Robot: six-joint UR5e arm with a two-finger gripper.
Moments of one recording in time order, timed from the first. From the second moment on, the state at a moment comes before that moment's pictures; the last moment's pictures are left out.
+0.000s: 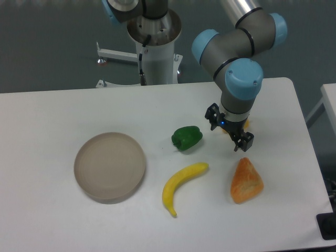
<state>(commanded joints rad) 2.35 -2.02 -1.37 -1.30 1.60 1.34</state>
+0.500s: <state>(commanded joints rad) 2.36 -1.98 -1.41 -1.31 1.60 1.35</state>
